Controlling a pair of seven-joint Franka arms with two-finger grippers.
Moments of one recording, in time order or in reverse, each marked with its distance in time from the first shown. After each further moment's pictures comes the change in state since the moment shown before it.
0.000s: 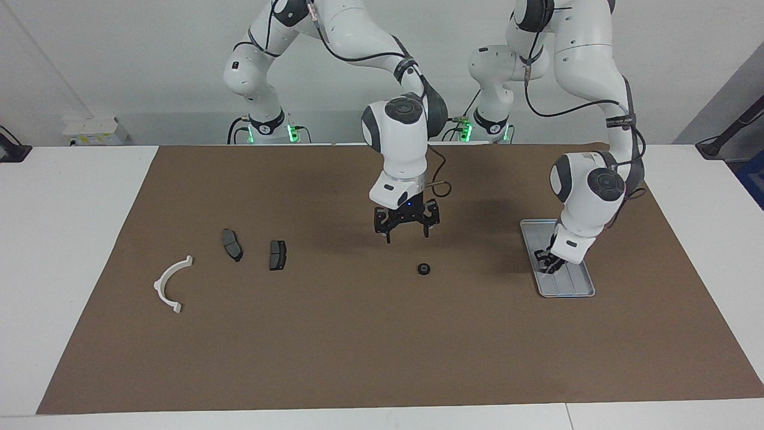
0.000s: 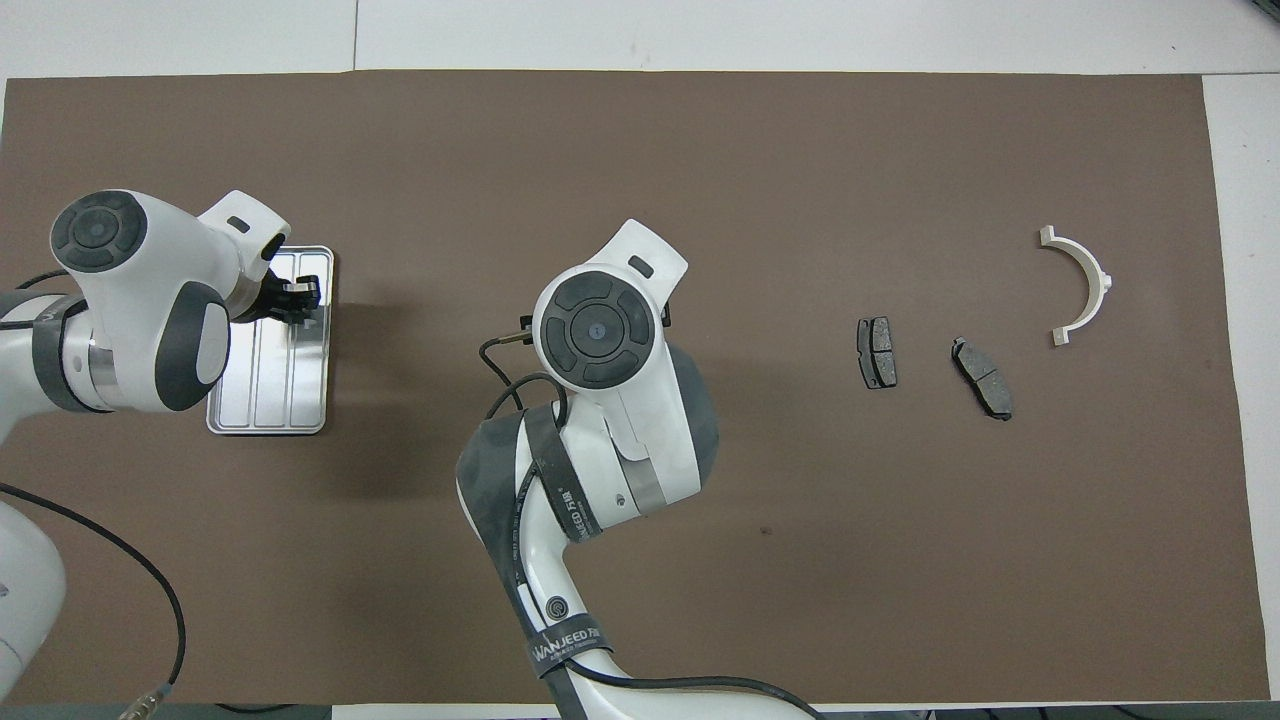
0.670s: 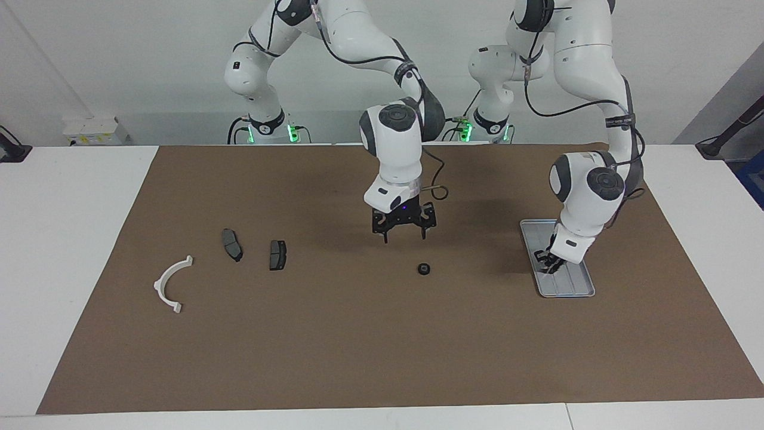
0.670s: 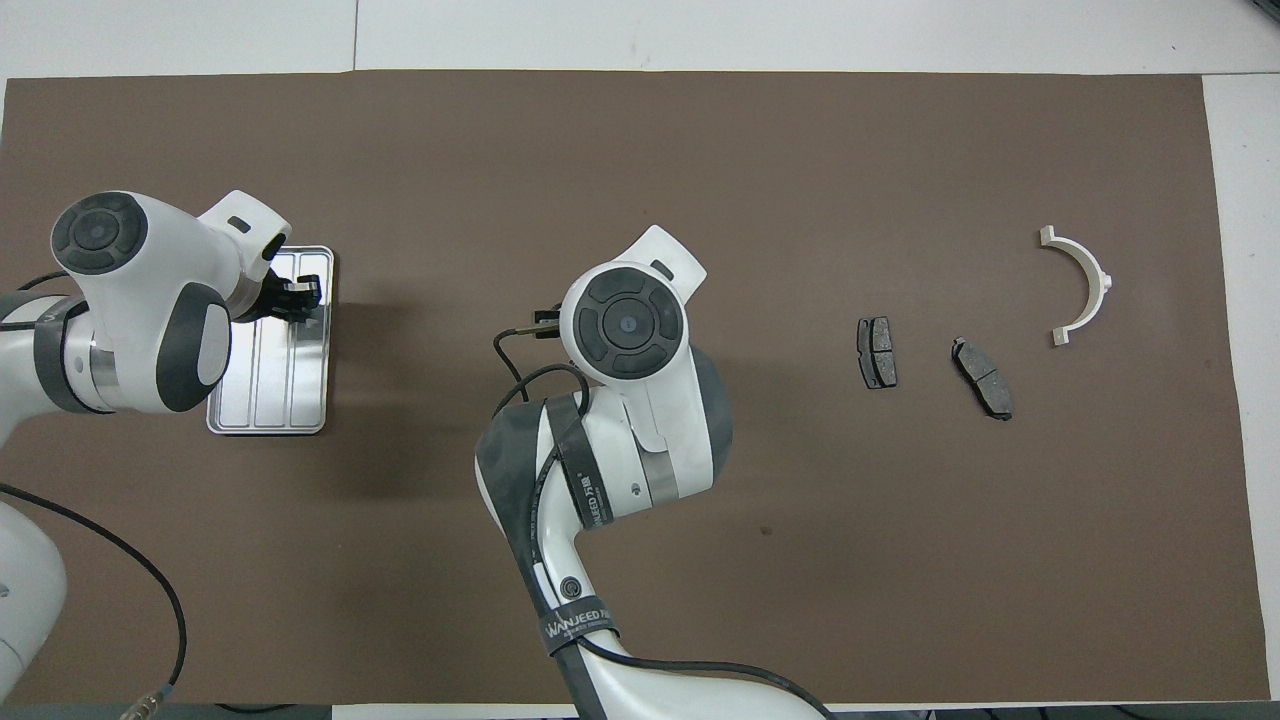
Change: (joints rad) left arm 0.000 -0.003 -0.001 -0.006 -0.001 0.016 0.000; right arm -0.074 0.077 -0.028 0.010 0.185 0.095 0.009
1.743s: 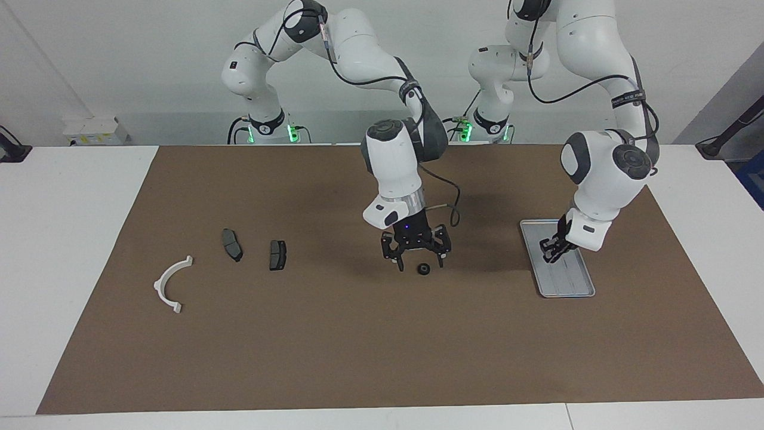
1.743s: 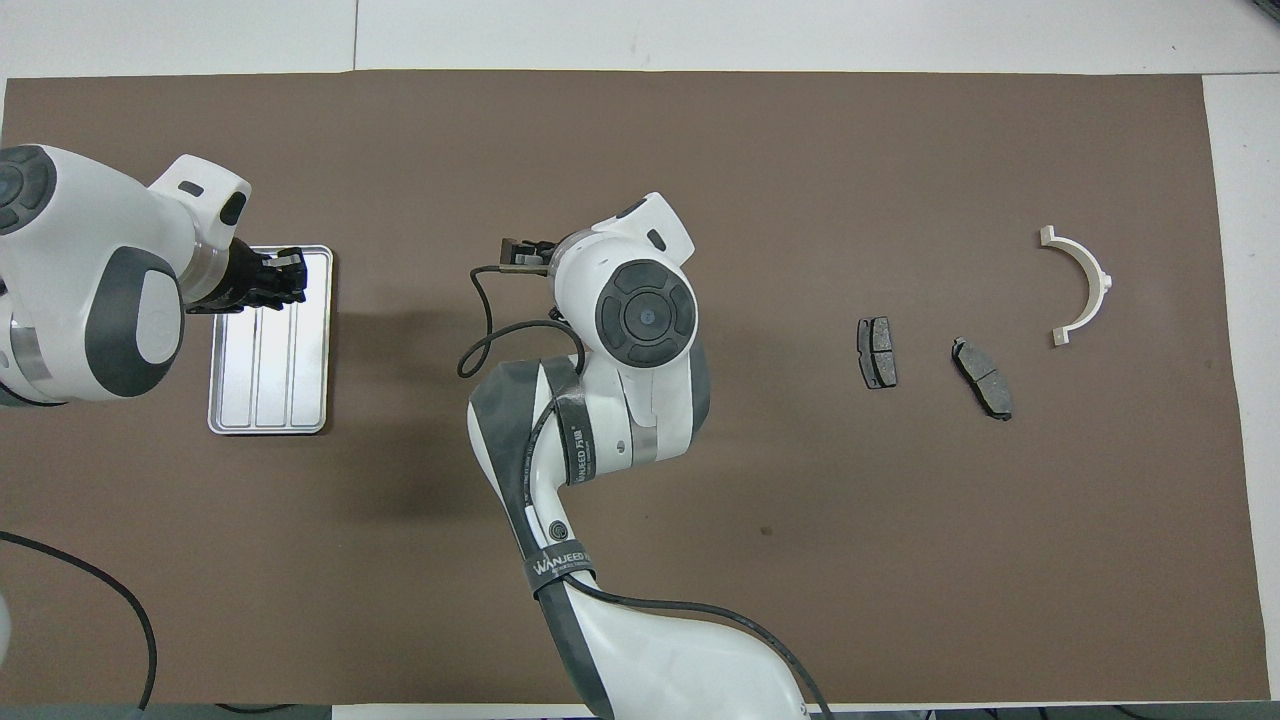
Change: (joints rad) left arm -0.022 -0.089 -0.022 0.082 -0.167 -0.210 -0.186; right arm -0.015 0.120 0.061 0.082 0.153 0.121 0.061
